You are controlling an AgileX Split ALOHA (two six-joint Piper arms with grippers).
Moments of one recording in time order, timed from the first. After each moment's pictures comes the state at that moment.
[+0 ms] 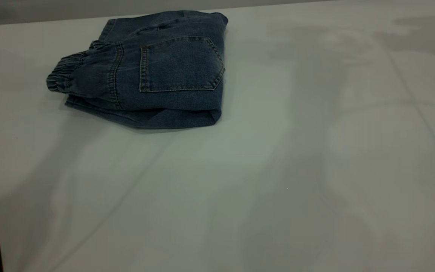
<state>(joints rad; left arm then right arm) -0.30 2.20 -2.20 0.01 1.22 0.10 -0.18 2.21 -1.95 0.55 0.99 -0.36</state>
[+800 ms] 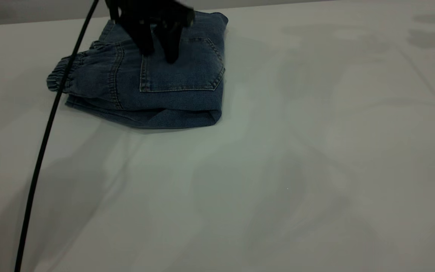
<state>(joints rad) -0.37 2.57 -2.20 0.00 1.22 0.12 -0.19 2.21 -2.07 0.26 1.06 -0.22</state>
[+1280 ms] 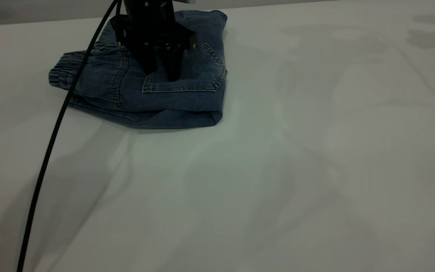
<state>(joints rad) -0.38 2.64 -2.21 -0.04 1.22 0.12 -0.19 2.21 -2.07 0.27 1.06 -0.22</state>
